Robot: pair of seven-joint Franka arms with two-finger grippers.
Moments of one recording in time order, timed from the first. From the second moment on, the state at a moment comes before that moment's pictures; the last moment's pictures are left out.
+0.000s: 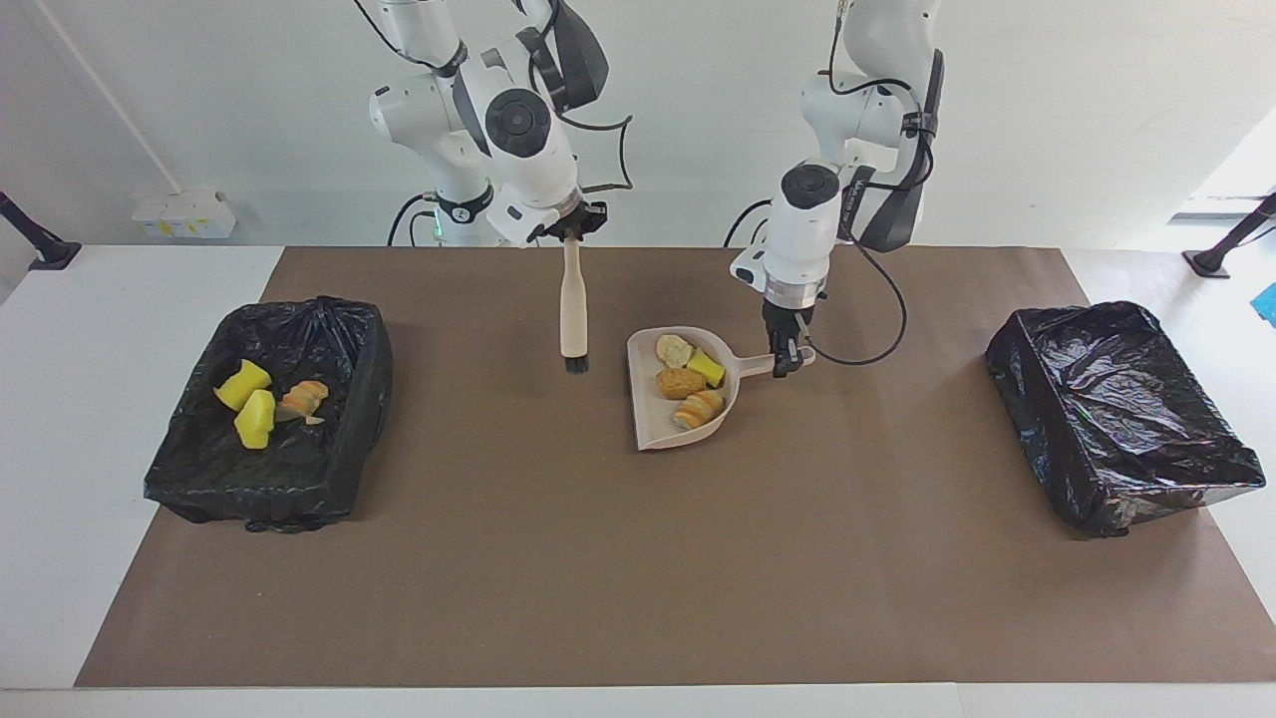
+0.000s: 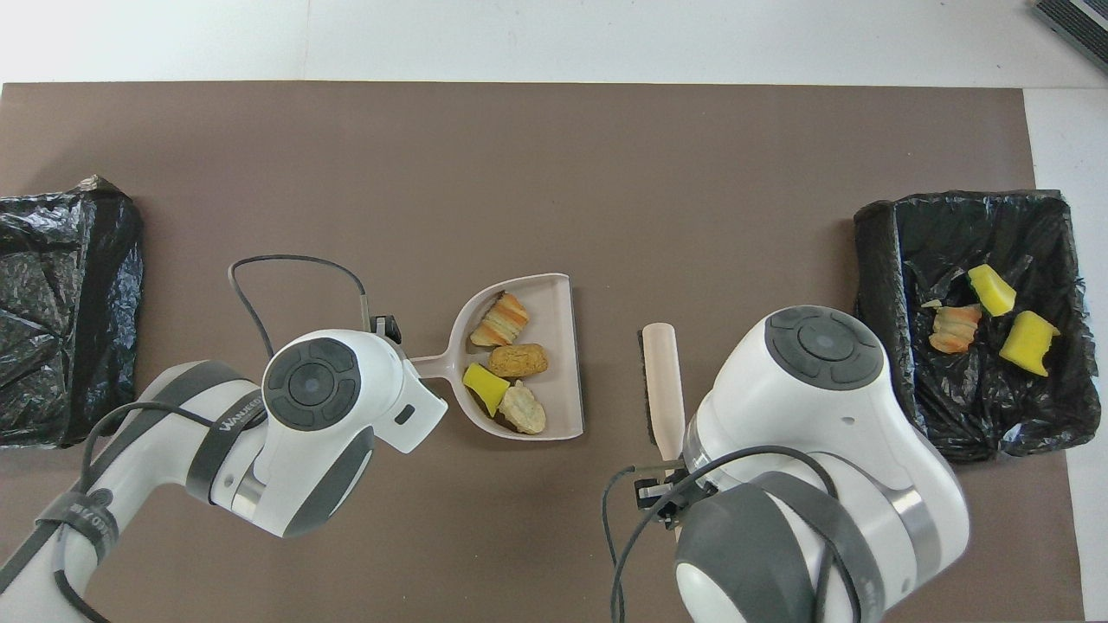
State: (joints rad) left arm -0.50 0.03 0.02 -2.24 0.11 2.34 1.01; right arm 0.43 -0.11 0.04 -2.06 0.27 1.55 0.39
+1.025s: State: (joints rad) left arm -0.10 0.14 0.03 -1.70 -0.12 1.87 1.47; right arm 0.69 -0.02 0.07 -2.18 0.30 1.88 0.69
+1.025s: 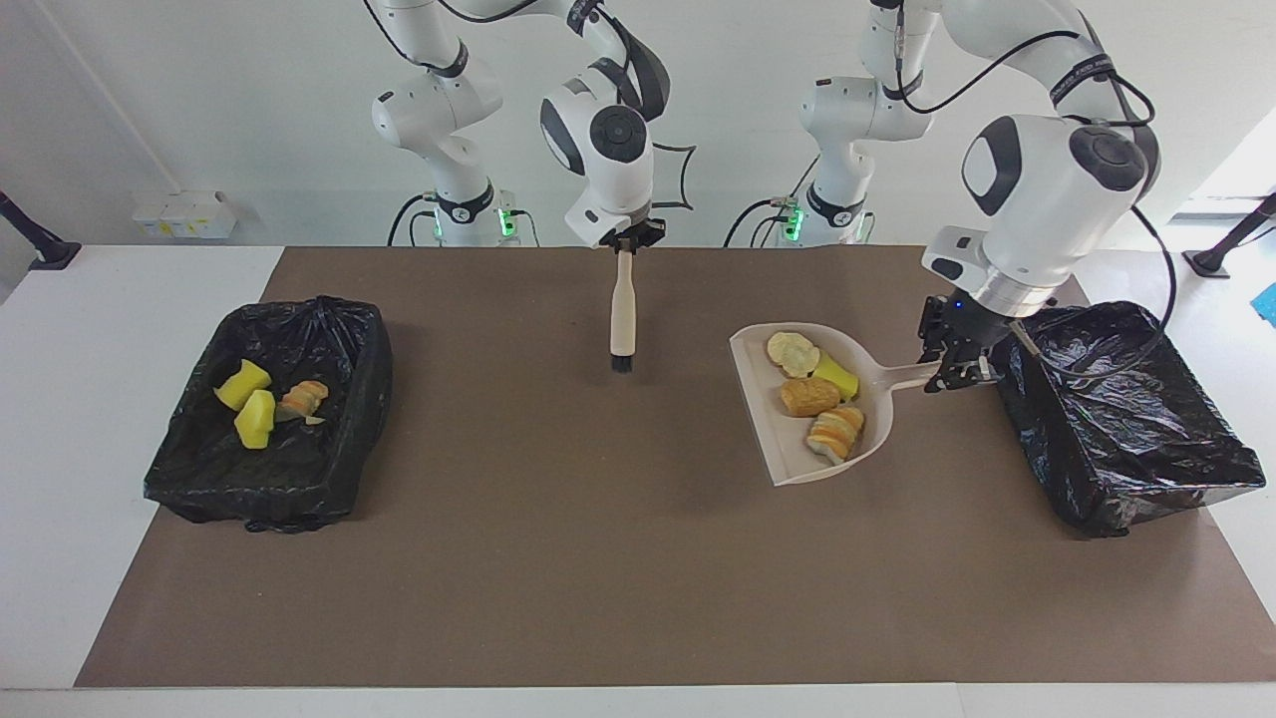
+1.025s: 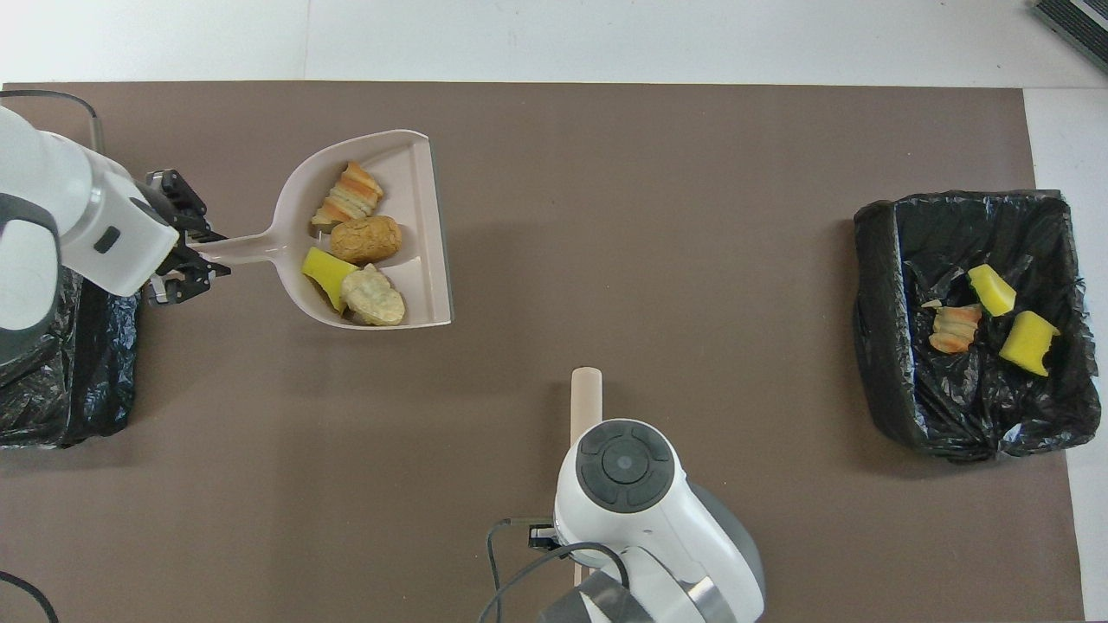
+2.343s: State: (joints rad) left arm 0.51 0.26 0.04 -1.40 0.13 1.80 2.09; right arm 0.78 0.06 0.07 -2.23 0.33 2.02 0.64
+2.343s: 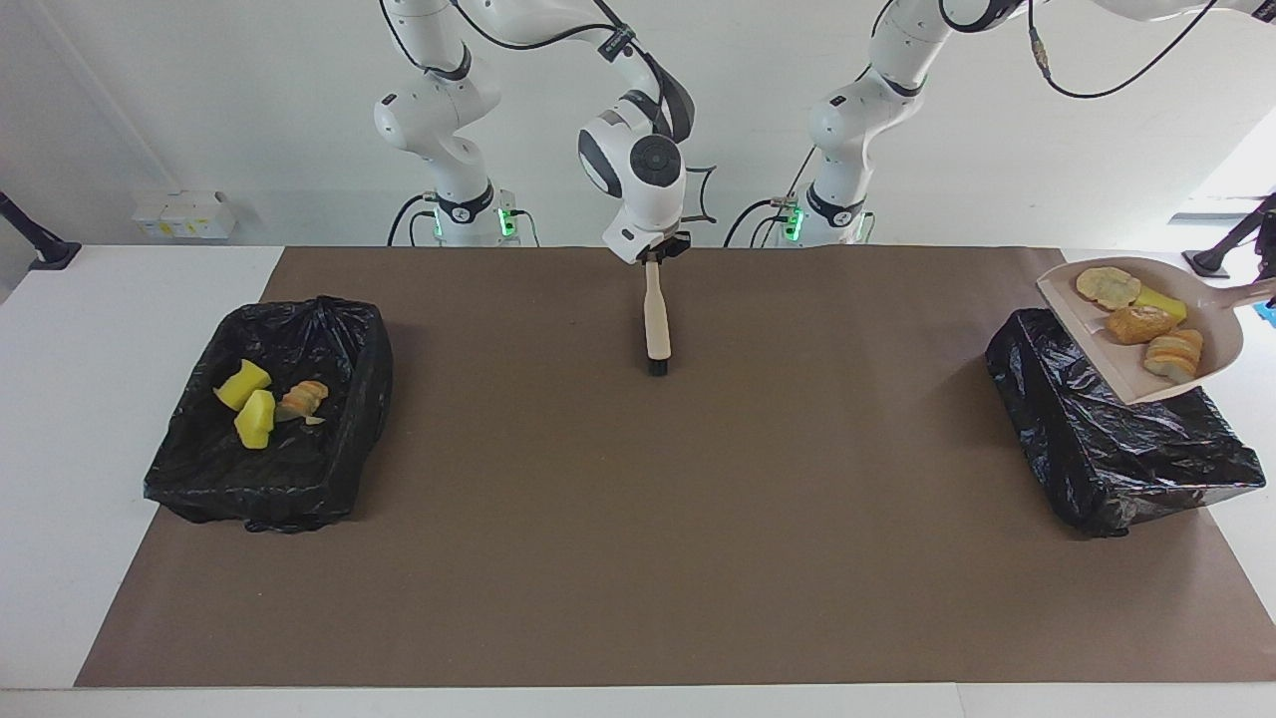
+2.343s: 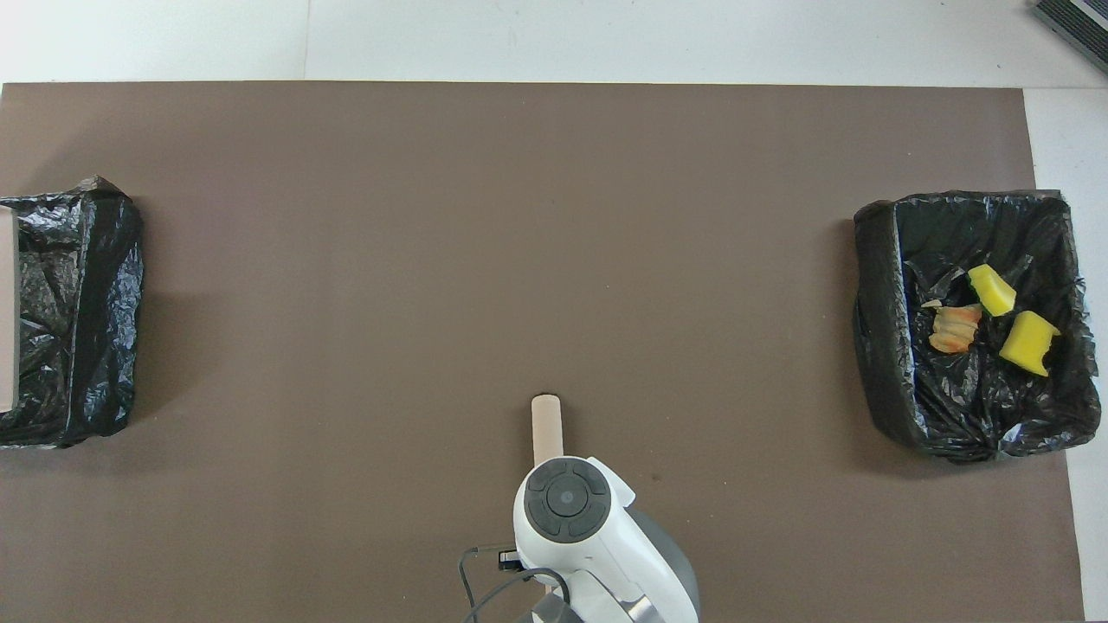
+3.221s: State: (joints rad) left arm 0.34 0.29 0.02 -1.52 0.93 2.00 1.73; right arm 0.62 0.06 0.04 -2.11 0.20 2.04 0.64
